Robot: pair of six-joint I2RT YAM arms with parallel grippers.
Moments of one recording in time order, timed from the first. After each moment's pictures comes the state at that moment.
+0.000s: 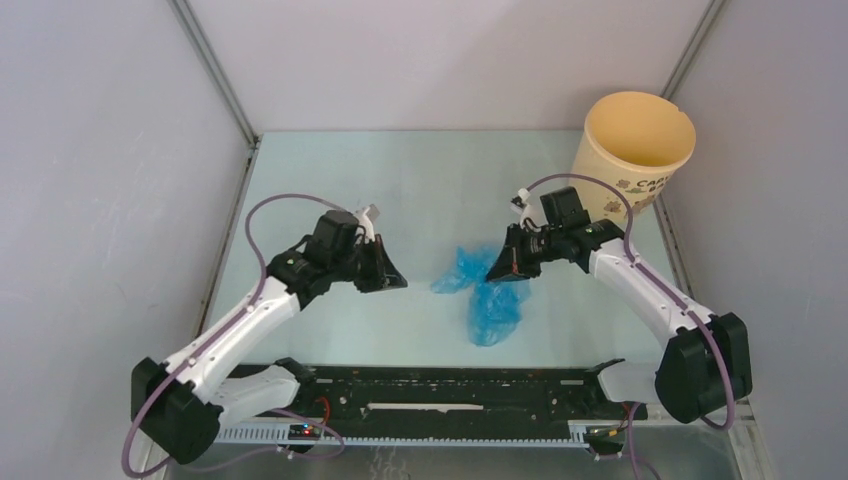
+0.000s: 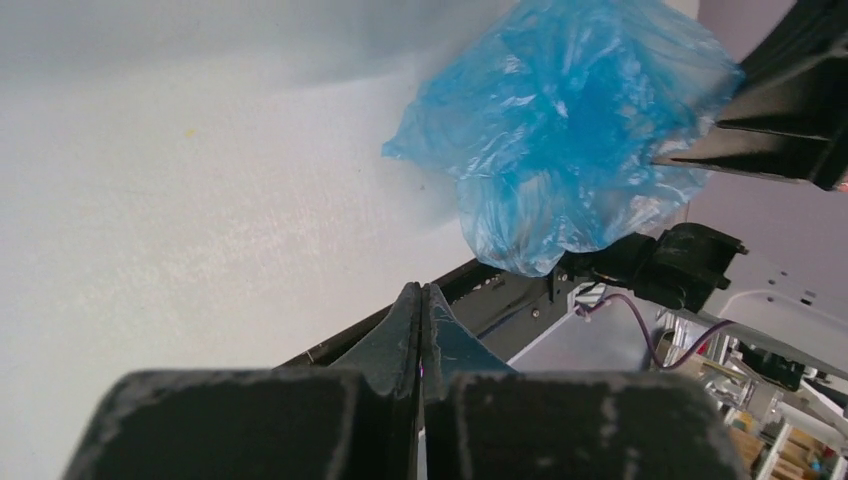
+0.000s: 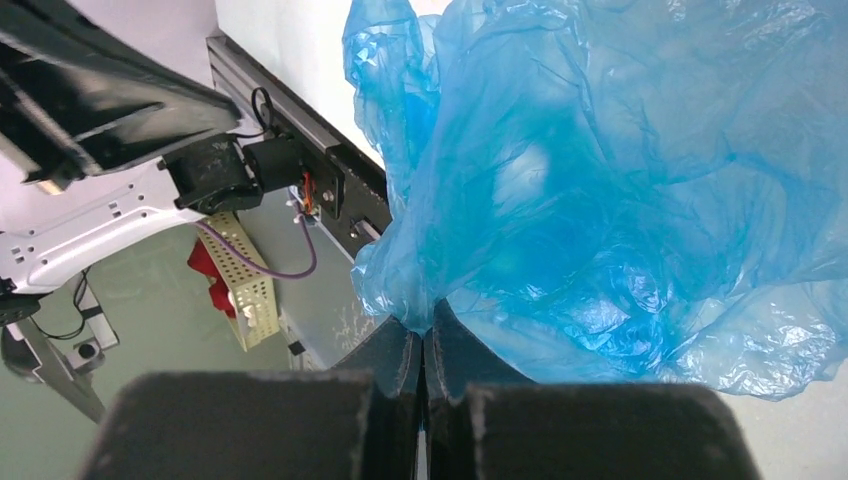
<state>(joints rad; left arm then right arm) -0.55 1.08 0.84 -0.56 0.34 -0.73 0.36 1.29 0.95 -0.61 -0.73 0.50</state>
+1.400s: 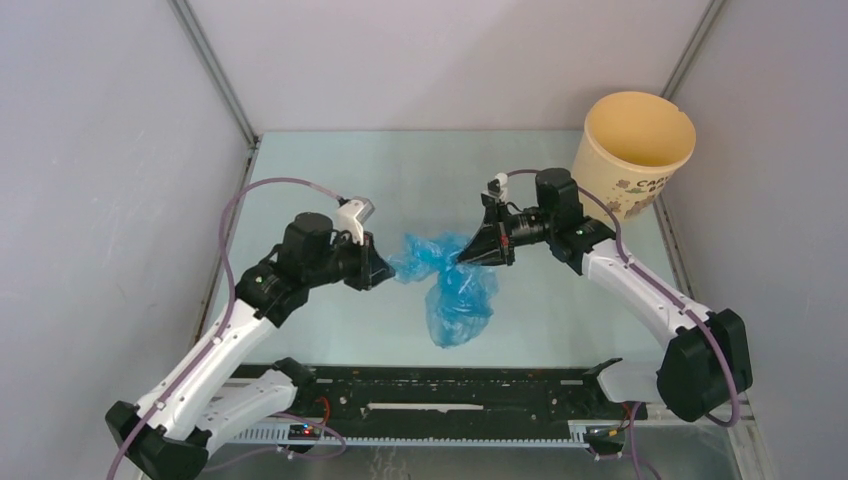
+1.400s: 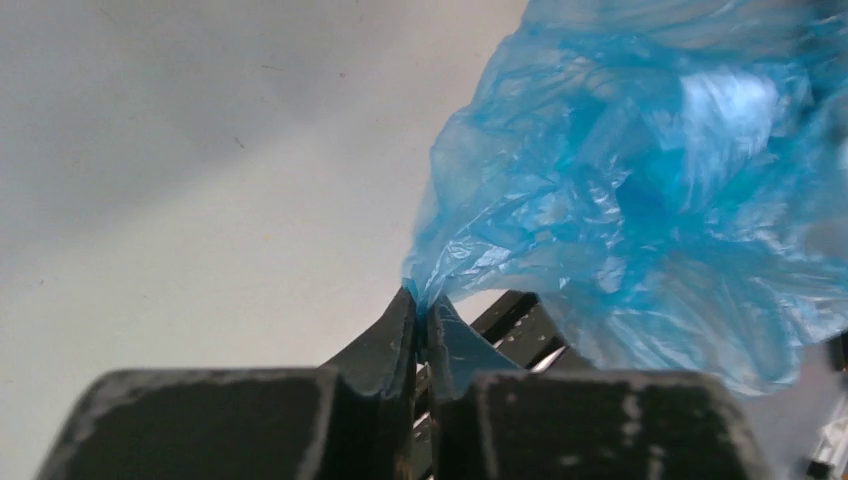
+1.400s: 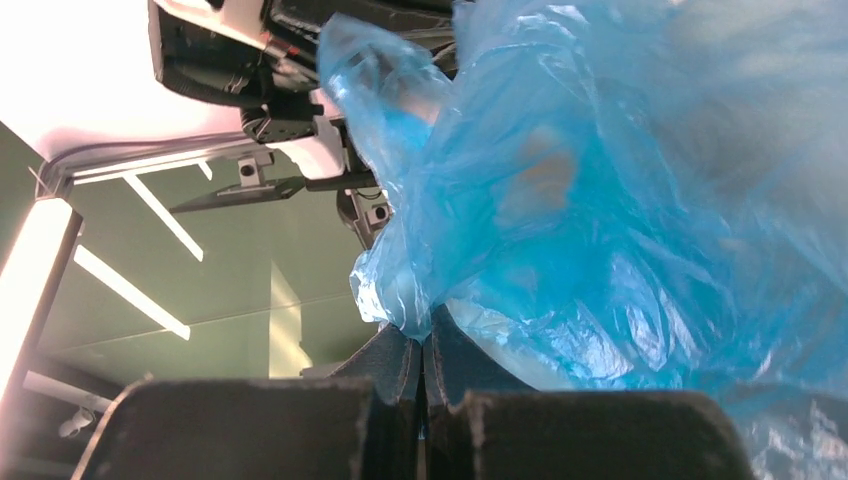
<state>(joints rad) -0.55 0.88 0.90 -0.60 0.32 -0.34 0.45 1.30 0.99 -0.10 -1.20 1.23</state>
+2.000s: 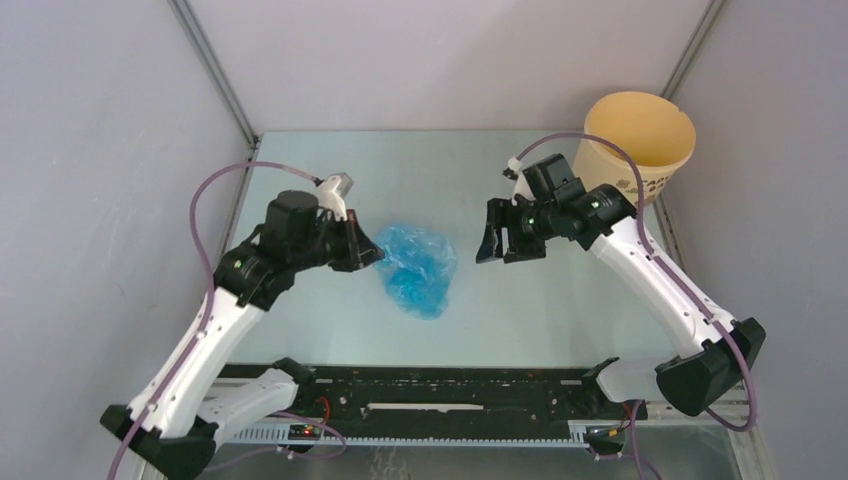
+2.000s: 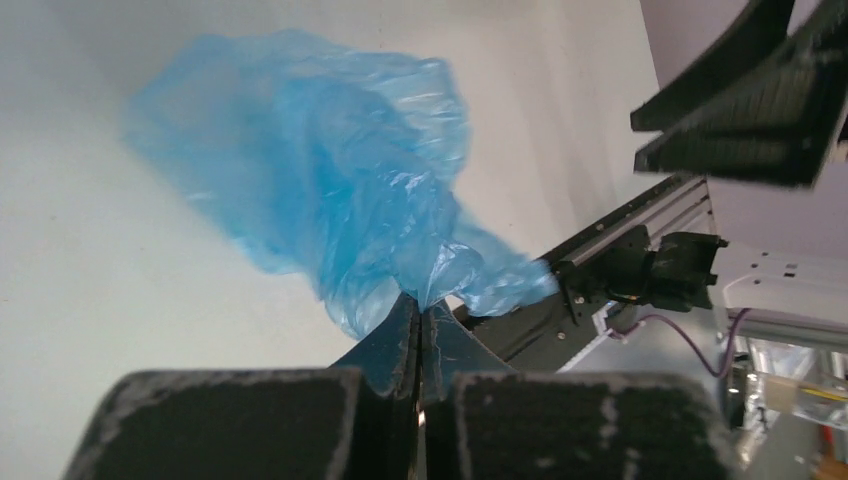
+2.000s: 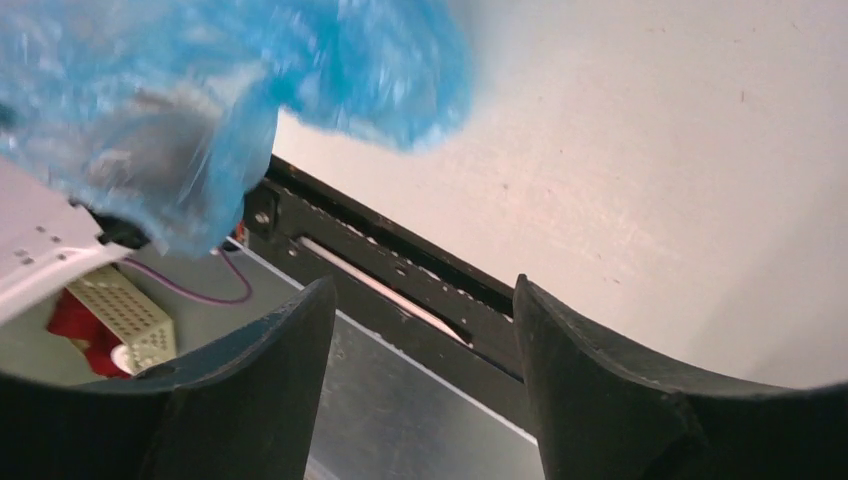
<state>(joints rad) -0.50 0.91 1.12 -0.78 0.25 -0.48 0.53 1.34 1.43 -1.03 -0.34 0.48</state>
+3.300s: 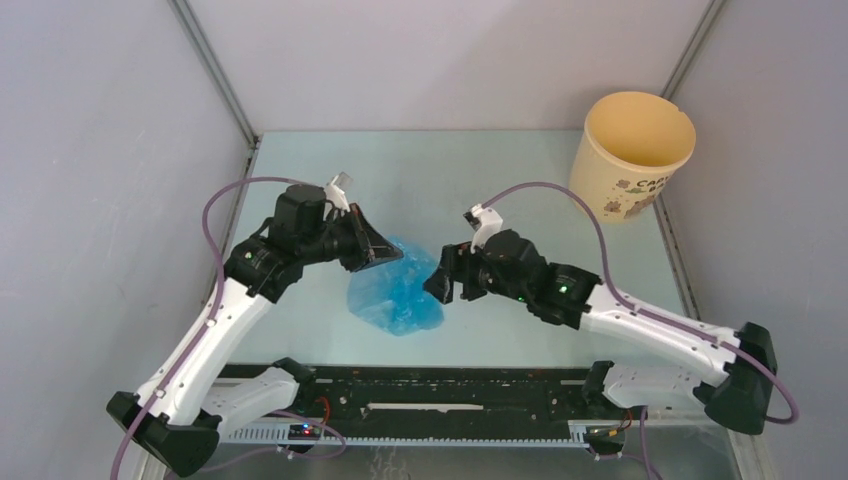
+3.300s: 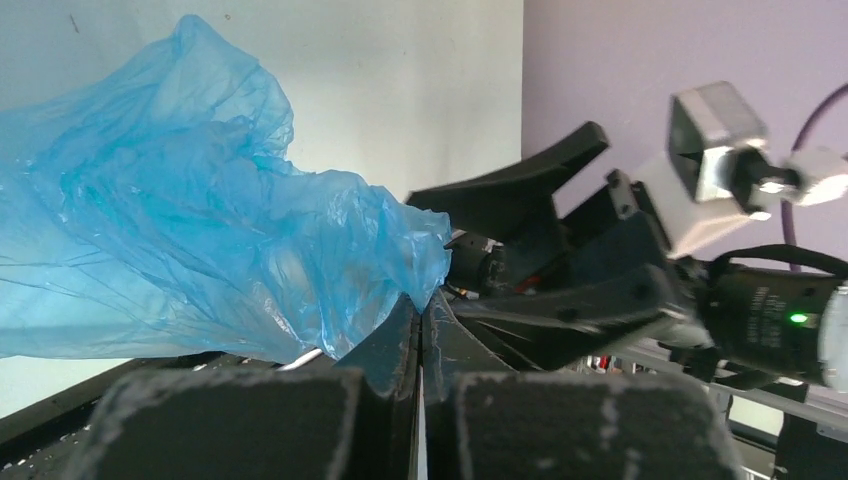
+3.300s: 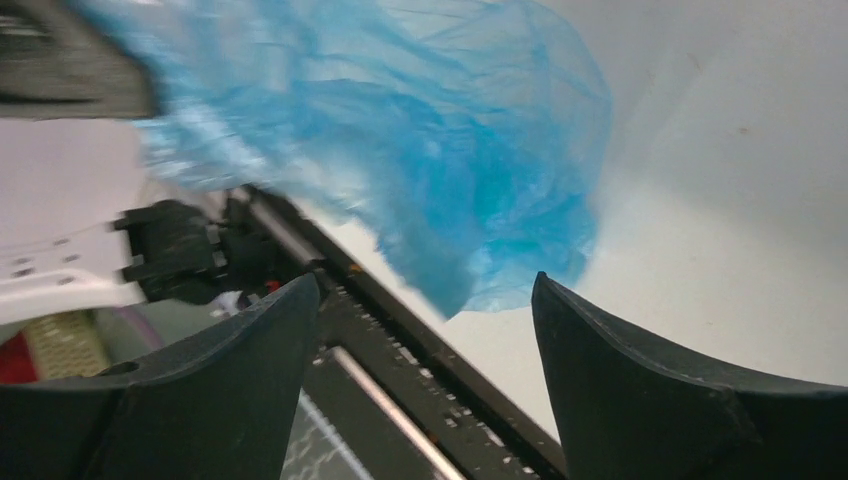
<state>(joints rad) -0.49 0.99 1.14 -0.74 0.40 -0.90 0.98 1.09 0.94 -0.30 0.00 0.66</state>
